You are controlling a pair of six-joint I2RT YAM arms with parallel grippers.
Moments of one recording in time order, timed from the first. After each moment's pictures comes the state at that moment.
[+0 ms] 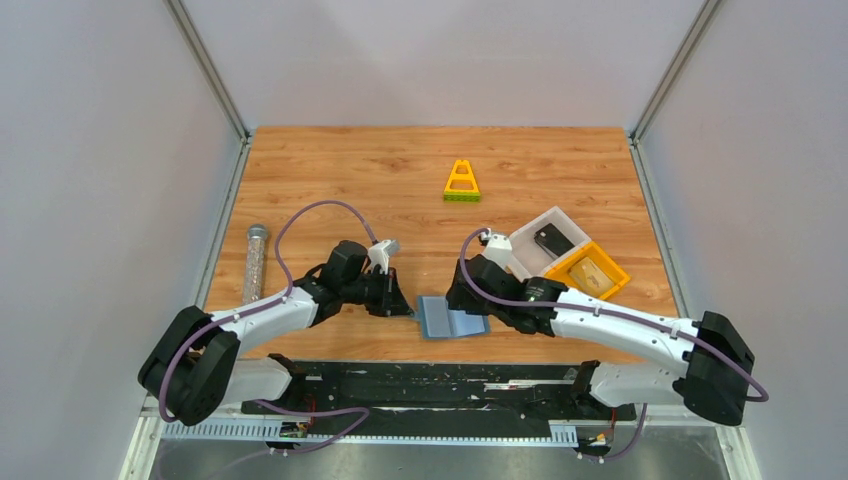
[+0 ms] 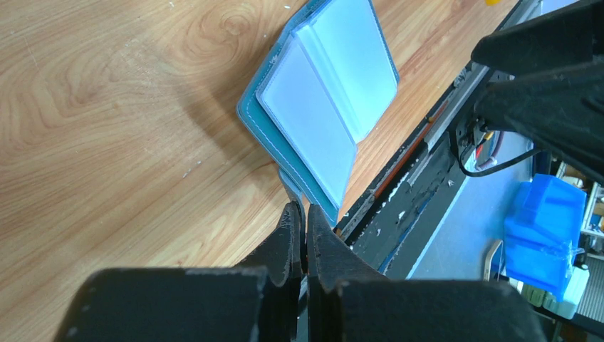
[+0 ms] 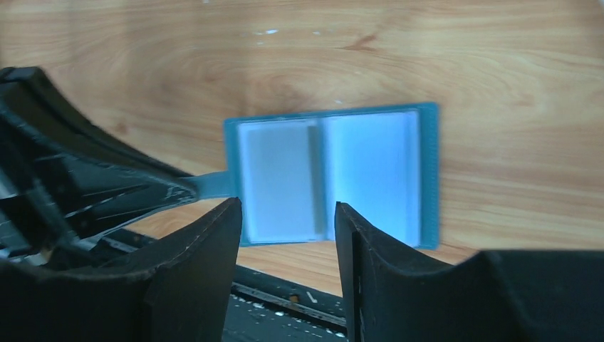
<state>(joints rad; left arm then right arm) -0.60 1.24 0.47 0.03 0.57 -0.55 1.05 1.20 0.80 -0.49 0.40 0.99</state>
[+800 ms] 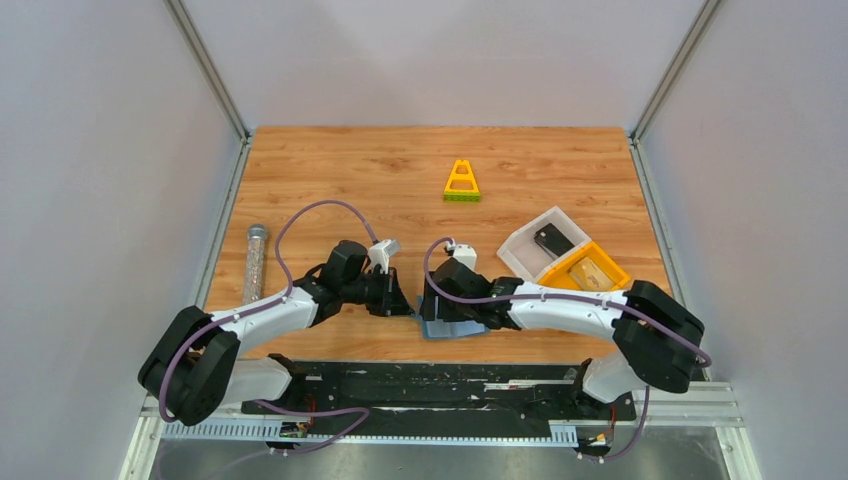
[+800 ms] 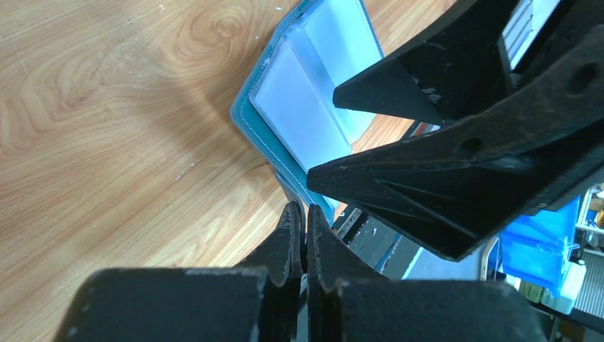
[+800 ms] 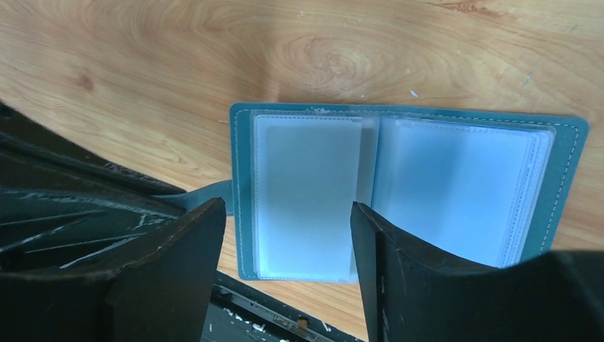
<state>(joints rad) -0.60 1.24 0.47 0.04 0.58 -0.55 1.05 1.47 0.80 -0.22 0.19 0.90</state>
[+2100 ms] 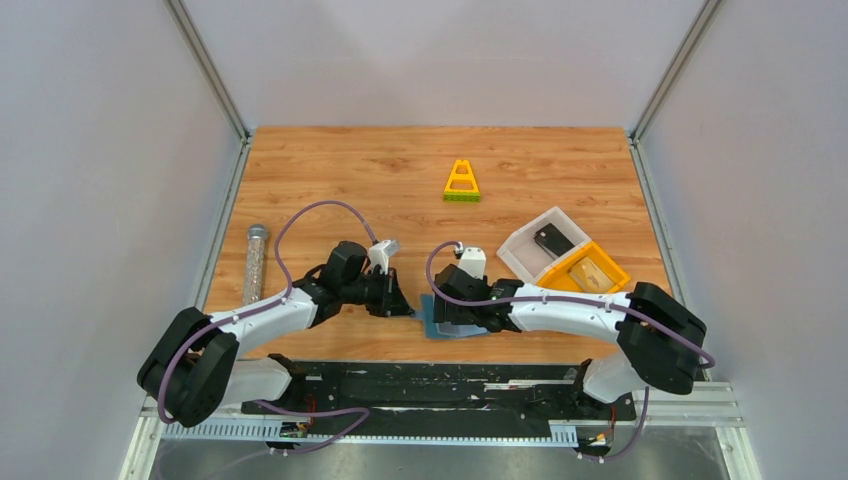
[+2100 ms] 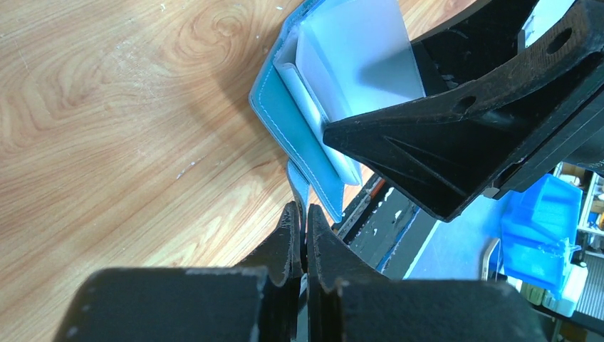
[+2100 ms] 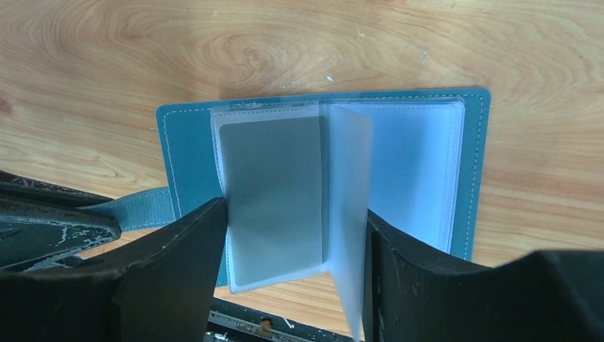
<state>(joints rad) -0.60 1.23 0.47 0.04 0.58 -0.55 1.06 1.47 0.80 -0.35 0.33 0.95</state>
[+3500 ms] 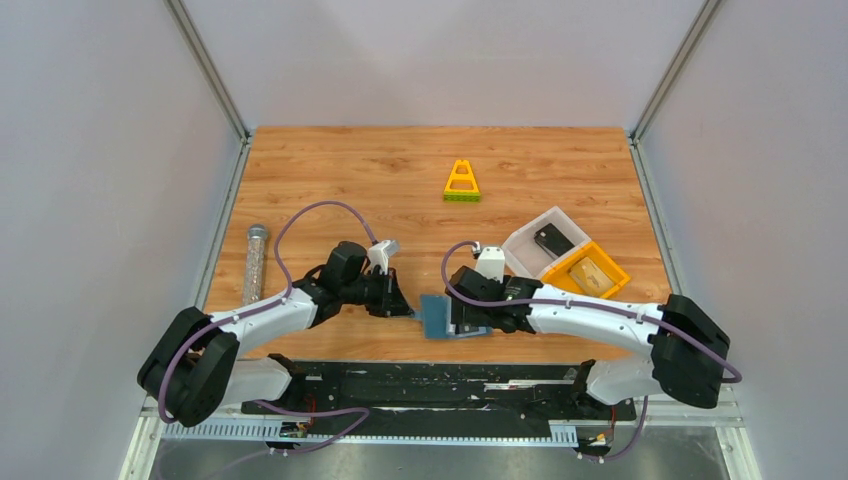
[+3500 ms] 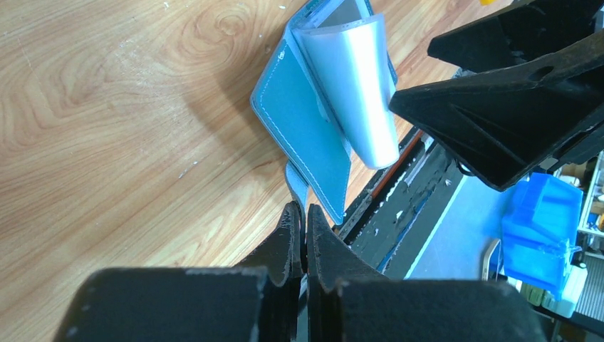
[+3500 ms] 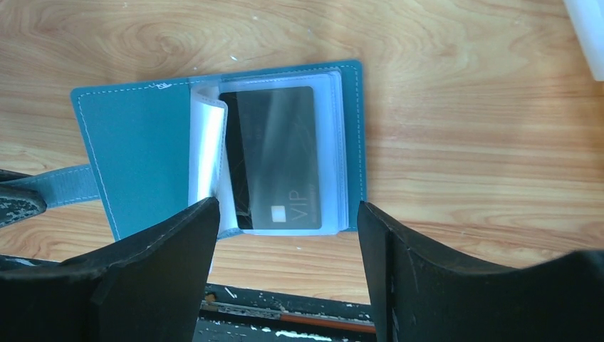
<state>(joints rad) -0.60 1.23 0.46 0.04 0.57 -0.55 1.07 1.36 0.82 -0.59 0.42 0.96</state>
